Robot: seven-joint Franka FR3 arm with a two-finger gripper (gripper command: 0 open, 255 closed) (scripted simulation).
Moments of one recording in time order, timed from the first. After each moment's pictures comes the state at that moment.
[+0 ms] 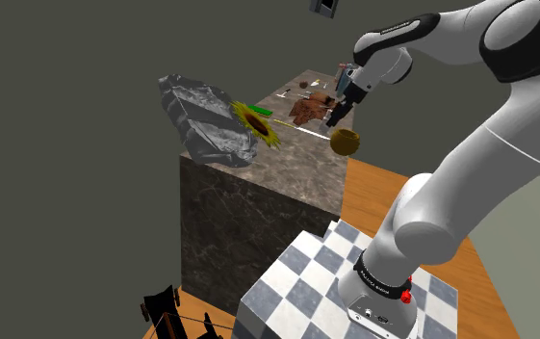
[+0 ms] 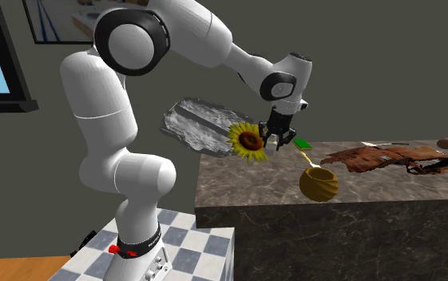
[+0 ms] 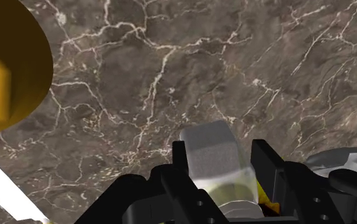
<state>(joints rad) 0.07 -0.22 -0.93 -2.17 0.17 2.07 -0.92</state>
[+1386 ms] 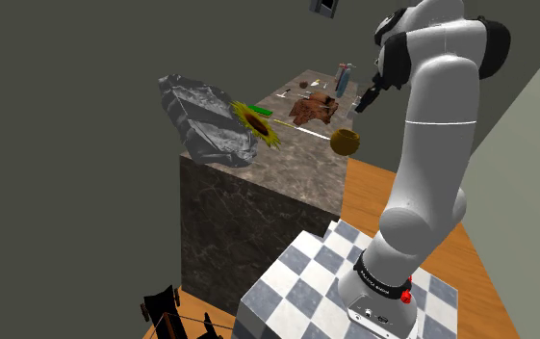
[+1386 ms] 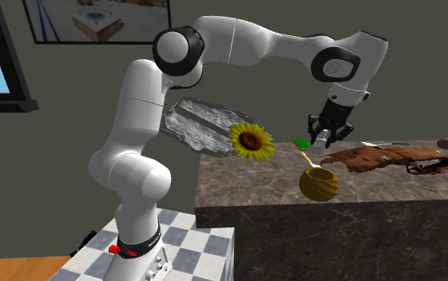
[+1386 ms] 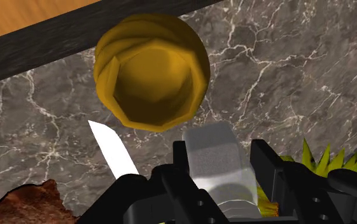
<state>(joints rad) -0.27 0.40 -1.06 -1.57 0.64 1.63 -1.39</state>
